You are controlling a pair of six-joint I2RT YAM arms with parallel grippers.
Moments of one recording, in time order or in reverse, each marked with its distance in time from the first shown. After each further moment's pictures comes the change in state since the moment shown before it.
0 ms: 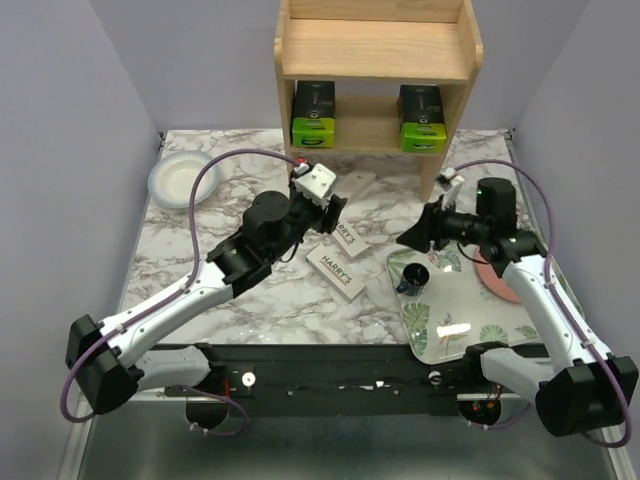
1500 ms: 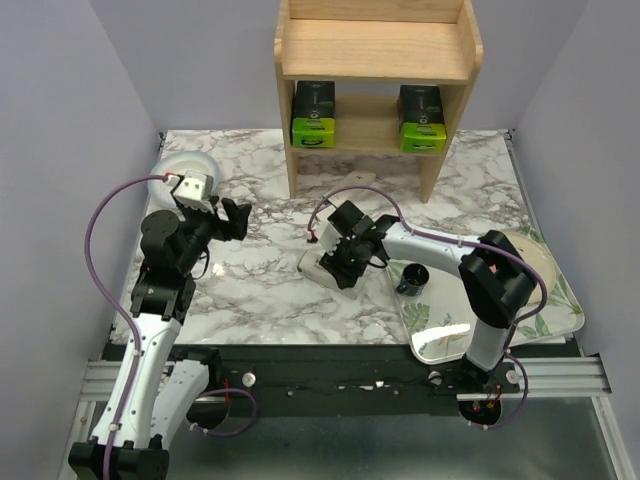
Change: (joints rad) left arm 0.725 -0.529 -0.284 -0.308 0.359 -0.213; right arm 0.753 0.748 0.312 -0.138 0.587 -0.330
